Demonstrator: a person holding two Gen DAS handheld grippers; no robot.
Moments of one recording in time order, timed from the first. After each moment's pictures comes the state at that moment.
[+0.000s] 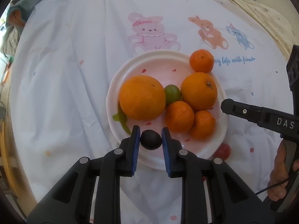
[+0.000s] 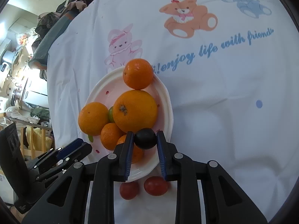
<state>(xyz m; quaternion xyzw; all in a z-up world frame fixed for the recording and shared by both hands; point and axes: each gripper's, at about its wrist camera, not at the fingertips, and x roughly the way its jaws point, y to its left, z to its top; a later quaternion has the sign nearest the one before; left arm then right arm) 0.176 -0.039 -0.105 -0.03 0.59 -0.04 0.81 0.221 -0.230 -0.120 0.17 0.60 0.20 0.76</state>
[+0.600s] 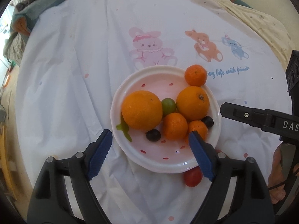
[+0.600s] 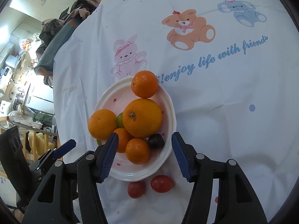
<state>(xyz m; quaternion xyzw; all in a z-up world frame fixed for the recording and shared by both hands) 0.171 -0.039 -0.080 -0.02 0.55 -0.03 0.84 0.217 -0.232 -0.098 0.19 0.58 0.19 0.77</state>
